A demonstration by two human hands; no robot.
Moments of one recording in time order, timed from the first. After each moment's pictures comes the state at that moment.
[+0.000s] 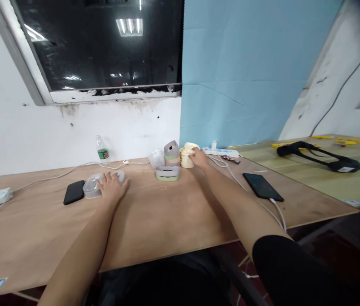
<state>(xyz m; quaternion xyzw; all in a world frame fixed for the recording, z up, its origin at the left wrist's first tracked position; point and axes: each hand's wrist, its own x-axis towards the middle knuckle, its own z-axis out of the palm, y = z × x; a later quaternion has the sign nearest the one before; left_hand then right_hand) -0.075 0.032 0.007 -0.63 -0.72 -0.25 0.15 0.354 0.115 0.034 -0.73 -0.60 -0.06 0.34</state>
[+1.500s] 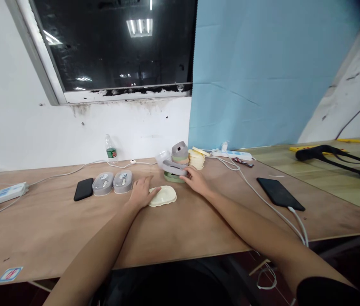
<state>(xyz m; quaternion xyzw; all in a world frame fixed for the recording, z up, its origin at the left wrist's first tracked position) -0.017 0.003 0.003 -0.83 -0.48 -0.26 0.01 0.268 0.027 0.000 -0.48 -0.76 0.00 0.44</state>
